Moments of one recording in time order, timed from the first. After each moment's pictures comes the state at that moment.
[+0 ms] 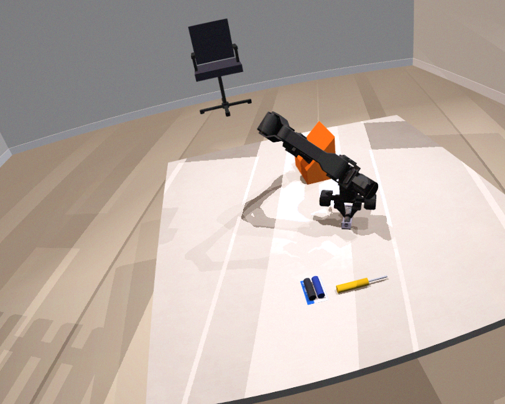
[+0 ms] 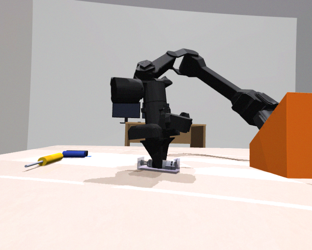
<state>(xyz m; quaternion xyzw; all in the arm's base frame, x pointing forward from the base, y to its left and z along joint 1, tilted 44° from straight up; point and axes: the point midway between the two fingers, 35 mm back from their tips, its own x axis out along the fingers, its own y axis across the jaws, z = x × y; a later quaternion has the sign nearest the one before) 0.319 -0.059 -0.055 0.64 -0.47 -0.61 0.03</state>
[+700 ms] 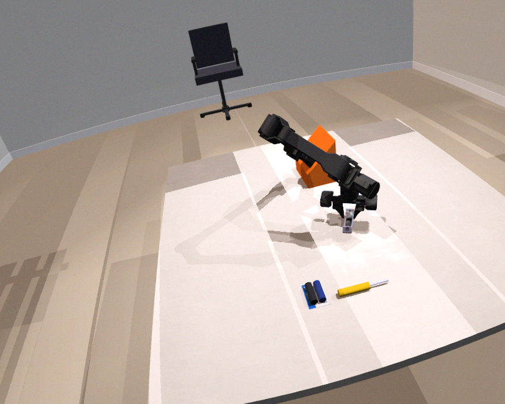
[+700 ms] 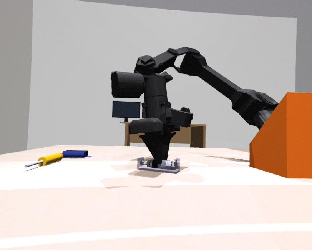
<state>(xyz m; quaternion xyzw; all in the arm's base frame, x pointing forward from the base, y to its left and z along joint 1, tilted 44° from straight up) 0.319 -0.051 -0.046 0.64 -0.47 -0.61 0.04</state>
